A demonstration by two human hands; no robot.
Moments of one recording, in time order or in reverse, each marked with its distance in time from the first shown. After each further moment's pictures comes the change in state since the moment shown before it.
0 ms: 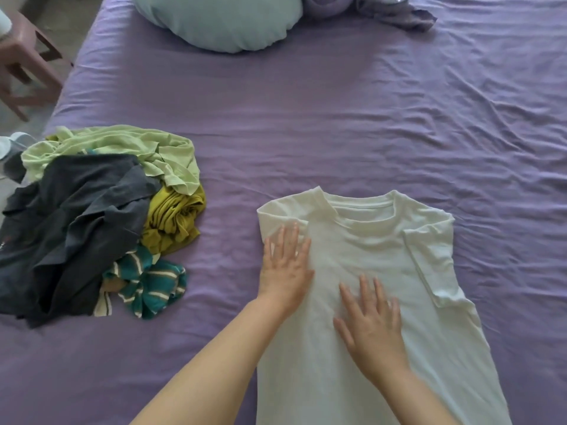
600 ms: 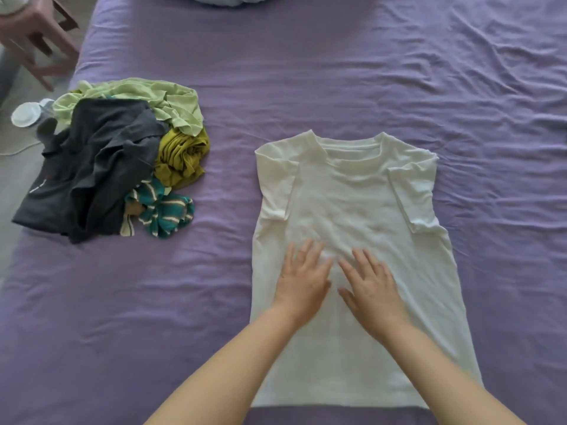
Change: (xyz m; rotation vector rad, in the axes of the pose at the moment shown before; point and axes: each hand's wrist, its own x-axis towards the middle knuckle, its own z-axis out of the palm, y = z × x) left_hand -0.143 0.087 0.014 0.018 -0.007 0.159; right_hand -0.079 0.038 0.010 -0.002 0.085 -0.212
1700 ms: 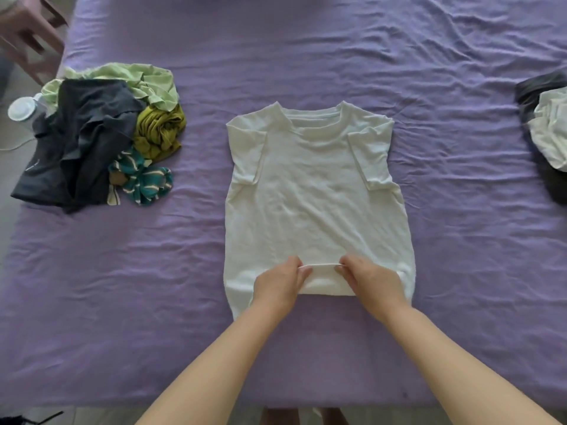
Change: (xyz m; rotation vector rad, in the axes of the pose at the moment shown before) left_hand -0.060 0.062 0.019 -0.296 -0.207 -0.386; right_hand -0.088 0.056 -0.006 0.173 -0.066 0.069
